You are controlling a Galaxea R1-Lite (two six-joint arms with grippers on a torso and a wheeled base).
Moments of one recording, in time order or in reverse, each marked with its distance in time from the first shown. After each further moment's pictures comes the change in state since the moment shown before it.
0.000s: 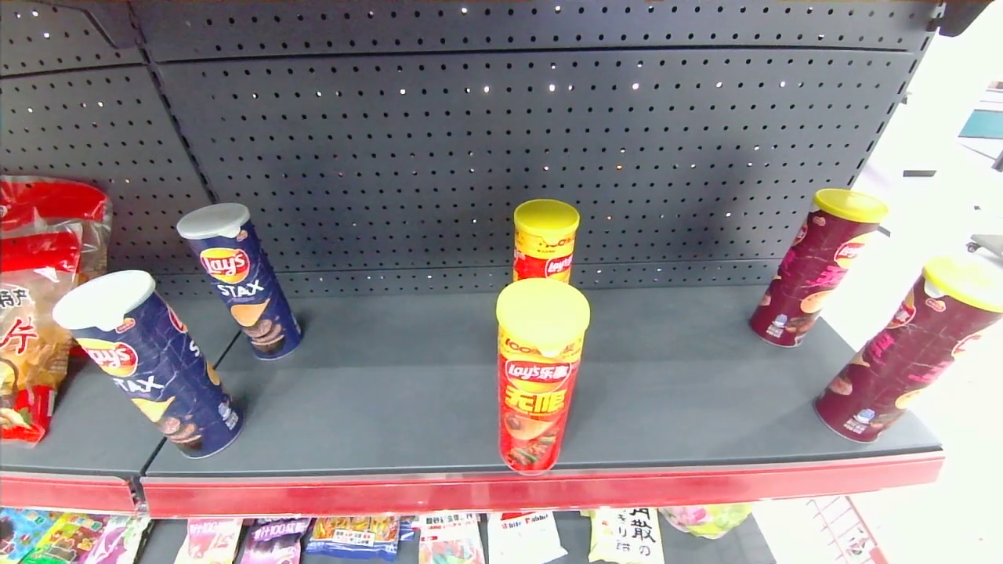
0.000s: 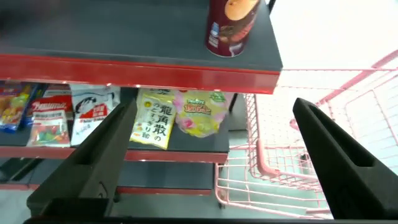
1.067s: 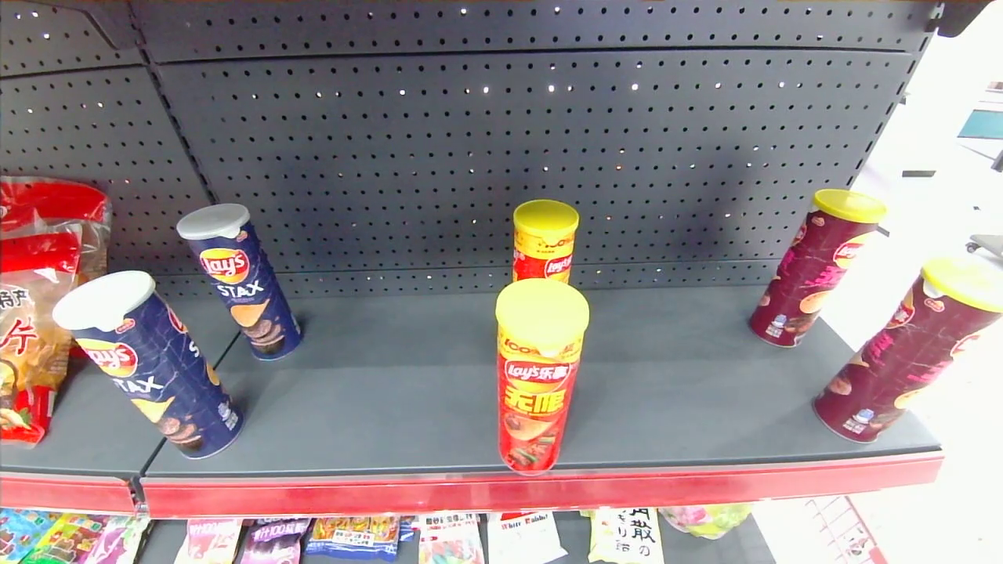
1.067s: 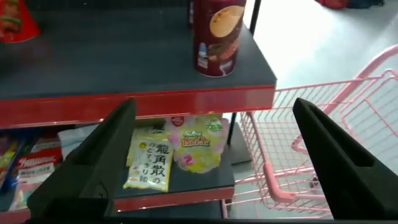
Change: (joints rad) left arm 0.214 -0.449 0.545 -0.531 0.184 -0.021; right arm -0.301 -0.127 0.314 -0.381 0.251 0.027
